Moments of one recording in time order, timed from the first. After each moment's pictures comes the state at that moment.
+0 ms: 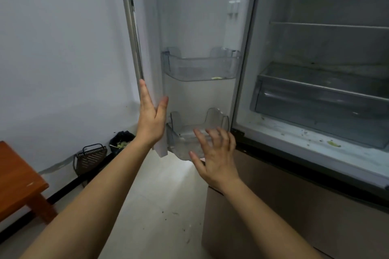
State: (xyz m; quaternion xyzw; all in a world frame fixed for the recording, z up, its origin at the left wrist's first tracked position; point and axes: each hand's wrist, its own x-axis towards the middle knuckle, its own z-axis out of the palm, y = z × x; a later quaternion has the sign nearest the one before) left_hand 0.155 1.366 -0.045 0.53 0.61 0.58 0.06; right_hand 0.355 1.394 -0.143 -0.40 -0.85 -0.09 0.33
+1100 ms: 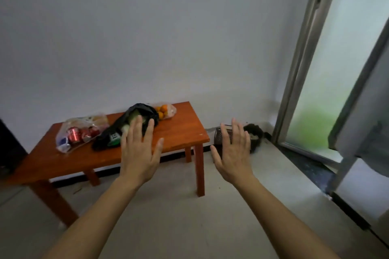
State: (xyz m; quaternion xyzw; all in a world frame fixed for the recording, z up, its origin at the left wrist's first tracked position) left_hand -0.047 0.872 -0.106 0.25 0.92 0.18 -0.23; right_hand 0.056 1.126 -0.150 -0.16 -0.94 0.06 0.31
